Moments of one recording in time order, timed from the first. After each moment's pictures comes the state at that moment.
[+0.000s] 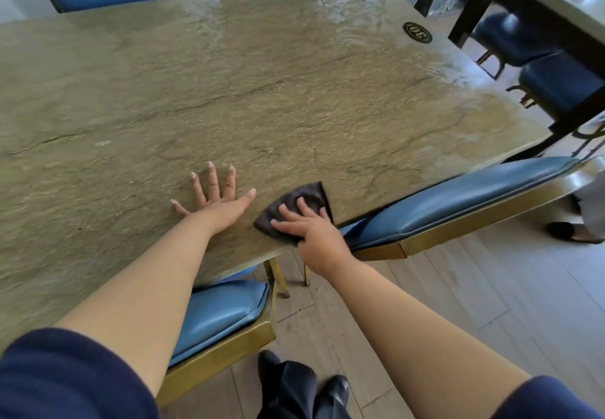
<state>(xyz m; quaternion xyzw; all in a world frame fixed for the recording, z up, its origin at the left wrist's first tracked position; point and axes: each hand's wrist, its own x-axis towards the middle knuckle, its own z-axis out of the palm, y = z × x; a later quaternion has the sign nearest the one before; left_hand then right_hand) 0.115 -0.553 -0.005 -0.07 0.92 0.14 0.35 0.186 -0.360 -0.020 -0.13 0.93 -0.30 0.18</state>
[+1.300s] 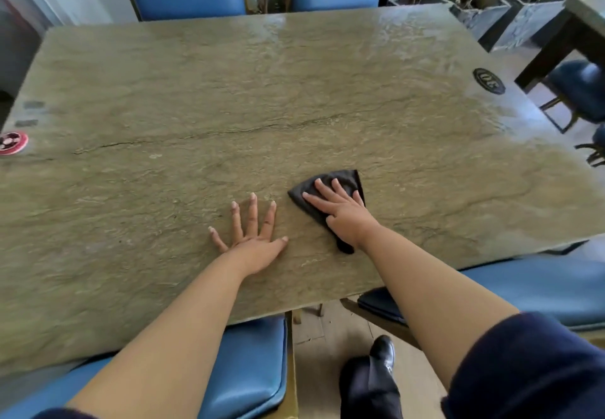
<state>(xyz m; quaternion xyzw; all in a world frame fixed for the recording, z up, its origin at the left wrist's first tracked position) 0.104 -0.555 -0.016 -0.10 0.92 0.15 0.36 0.039 -0.364 -0.014 -0.19 0.93 -0.17 0.25</state>
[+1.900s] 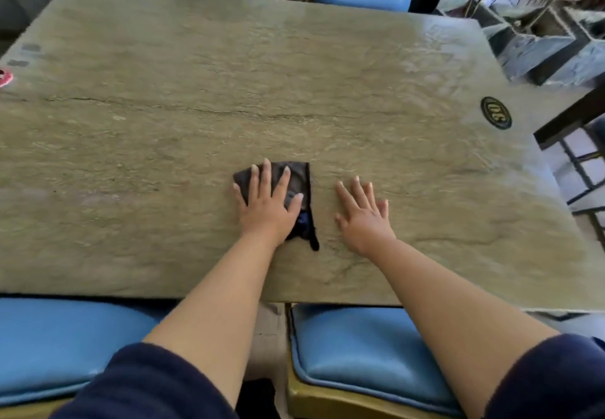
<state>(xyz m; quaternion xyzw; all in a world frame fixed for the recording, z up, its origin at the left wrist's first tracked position) 0.033 -0.401 -0.039 -0.19 0.96 0.15 0.12 -0.013 -0.216 -0.028 -0.16 0.96 -0.11 0.22</state>
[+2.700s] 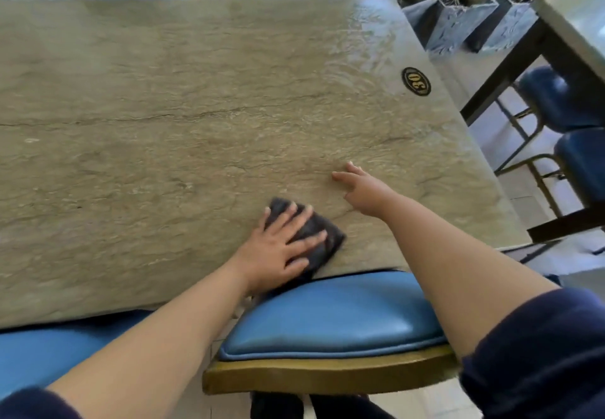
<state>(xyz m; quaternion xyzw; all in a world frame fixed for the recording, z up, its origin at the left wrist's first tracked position) 0.079 -0.307 -0.043 0.25 0.96 0.09 0.12 -0.053 -0.098 -0.002 -0.12 0.94 -0.18 0.27</state>
